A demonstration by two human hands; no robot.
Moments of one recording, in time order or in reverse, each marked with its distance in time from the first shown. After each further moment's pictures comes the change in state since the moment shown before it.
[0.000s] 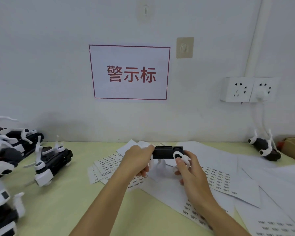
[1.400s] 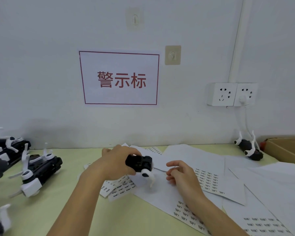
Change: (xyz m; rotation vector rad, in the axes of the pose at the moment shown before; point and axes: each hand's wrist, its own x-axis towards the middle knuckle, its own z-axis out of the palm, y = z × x) left_hand -0.010 0.004 -0.045 0.715 -0.101 0.402; right_hand 0.006 -0.006 -0.008 -0.012 -0.010 0.205
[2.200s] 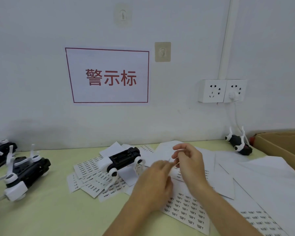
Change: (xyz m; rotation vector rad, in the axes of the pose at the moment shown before) left_hand 0.005 0.077 0.111 -0.083 0.207 0.319; right_hand 0.010 -0.024 -0.026 0.132 0.210 -0.179
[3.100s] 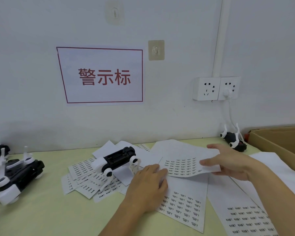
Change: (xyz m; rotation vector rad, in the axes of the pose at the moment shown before) left_hand -0.001 -0.011 0.013 0.126 -0.120 -0.084; right_hand 0.056 -0.009 -0.123 -0.243 -0.368 0.494
